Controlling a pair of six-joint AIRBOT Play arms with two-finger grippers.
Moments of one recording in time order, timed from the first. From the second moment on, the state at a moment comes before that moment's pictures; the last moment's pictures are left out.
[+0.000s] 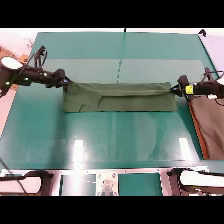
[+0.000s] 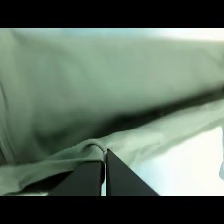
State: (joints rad) left arm 0.08 -1.52 1.32 0.73 -1.09 -1.25; right arm -0.36 -1.47 1.14 -0.83 0.98 1.62
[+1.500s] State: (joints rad) left arm 0.03 -1.74 1.49 0.60 -1.07 -1.17; right arm -0.42 -1.93 1.47 -0.84 1.28 1.22
